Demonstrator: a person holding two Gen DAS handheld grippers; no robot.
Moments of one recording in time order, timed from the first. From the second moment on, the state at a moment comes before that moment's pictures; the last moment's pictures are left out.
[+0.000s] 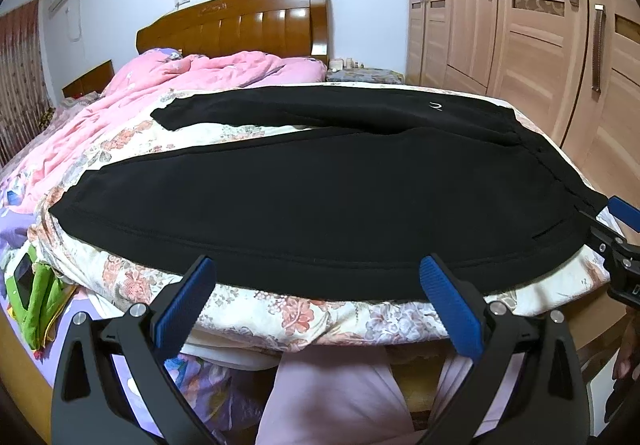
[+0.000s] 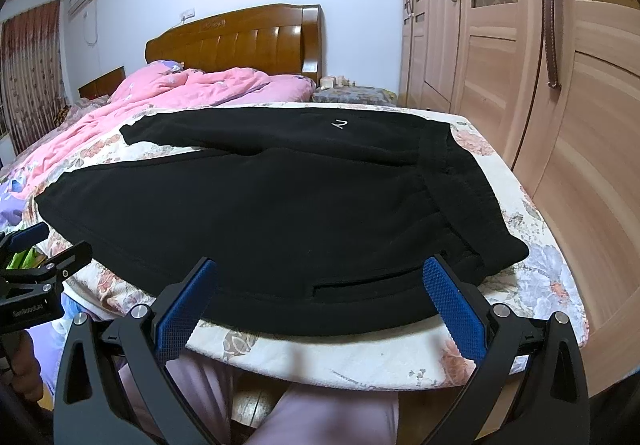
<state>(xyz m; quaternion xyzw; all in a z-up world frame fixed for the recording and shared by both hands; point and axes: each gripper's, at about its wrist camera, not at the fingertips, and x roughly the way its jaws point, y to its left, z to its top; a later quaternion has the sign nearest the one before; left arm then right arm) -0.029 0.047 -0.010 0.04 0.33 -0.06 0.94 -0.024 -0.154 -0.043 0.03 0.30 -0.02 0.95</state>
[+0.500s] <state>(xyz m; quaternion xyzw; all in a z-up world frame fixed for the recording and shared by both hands) -0.032 0.045 -0.009 0.05 0.32 -0.06 0.94 -0.020 -0.159 -0.053 0.07 0.31 -0.01 0.95</state>
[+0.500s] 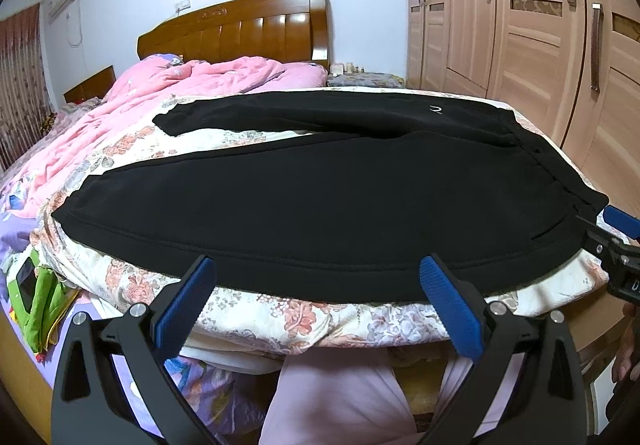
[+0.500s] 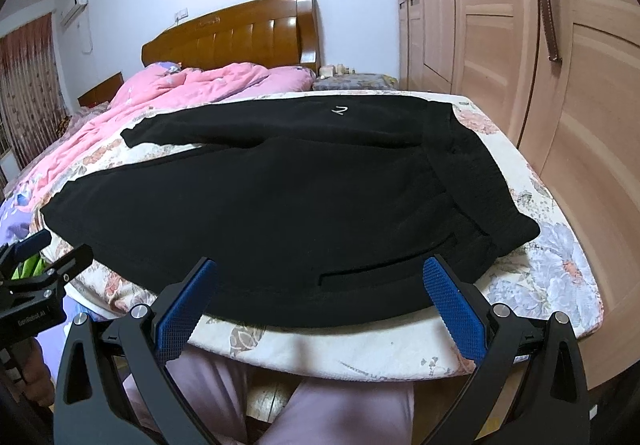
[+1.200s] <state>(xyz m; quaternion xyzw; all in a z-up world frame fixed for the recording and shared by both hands) 0.019 0.038 -0.008 0.06 0.33 -0.07 0.94 0.033 -0.169 -0.027 0.02 0.32 0.00 0.95</state>
